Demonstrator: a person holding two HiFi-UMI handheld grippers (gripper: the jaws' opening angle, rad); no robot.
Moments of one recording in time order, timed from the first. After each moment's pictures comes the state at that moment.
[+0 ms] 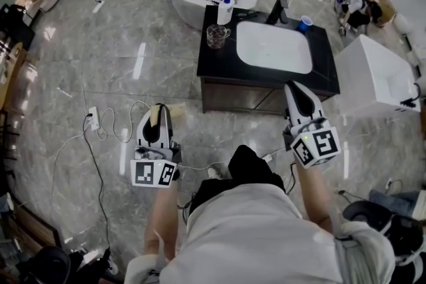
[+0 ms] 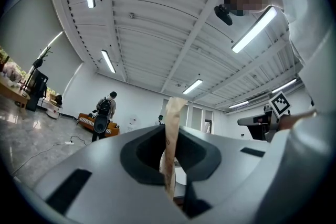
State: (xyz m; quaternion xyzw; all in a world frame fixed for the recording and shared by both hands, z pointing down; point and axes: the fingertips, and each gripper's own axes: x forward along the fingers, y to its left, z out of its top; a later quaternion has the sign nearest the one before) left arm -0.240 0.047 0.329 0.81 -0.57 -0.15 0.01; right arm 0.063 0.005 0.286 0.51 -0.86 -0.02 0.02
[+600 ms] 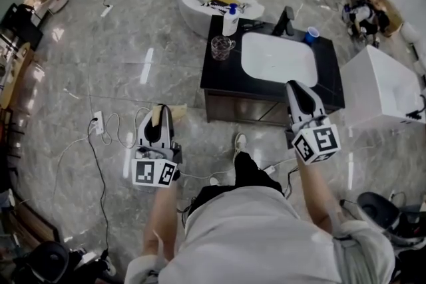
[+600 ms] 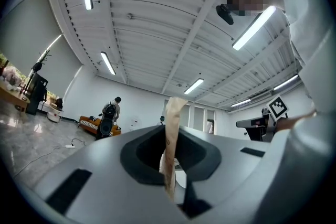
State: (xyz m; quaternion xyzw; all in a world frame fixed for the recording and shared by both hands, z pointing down) left arm -0.236 0.009 0.322 0.80 -0.58 -0.15 0.00; right arm 0.078 -0.051 0.292 0.51 -0.86 -0.02 0.01
